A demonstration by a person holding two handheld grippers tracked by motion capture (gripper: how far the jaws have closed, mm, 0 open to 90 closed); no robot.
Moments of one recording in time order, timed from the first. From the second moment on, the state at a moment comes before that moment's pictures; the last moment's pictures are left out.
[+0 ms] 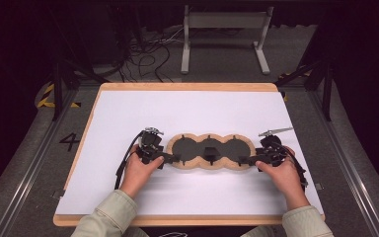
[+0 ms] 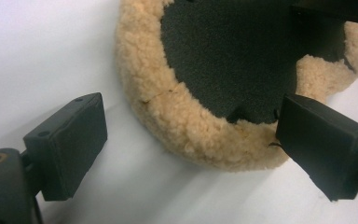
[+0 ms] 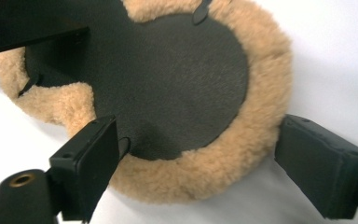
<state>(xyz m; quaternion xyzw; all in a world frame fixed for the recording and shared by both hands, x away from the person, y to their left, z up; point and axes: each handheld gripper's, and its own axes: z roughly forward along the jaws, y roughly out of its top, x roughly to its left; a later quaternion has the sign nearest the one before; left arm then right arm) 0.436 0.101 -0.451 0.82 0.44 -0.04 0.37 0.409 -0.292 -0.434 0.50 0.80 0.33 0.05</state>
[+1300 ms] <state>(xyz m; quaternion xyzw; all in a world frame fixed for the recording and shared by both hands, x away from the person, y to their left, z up) 0.429 0.085 -0.444 0.82 0.46 -0.01 0.35 0.405 -0.283 -0.437 0.56 0.76 0.32 0.06</state>
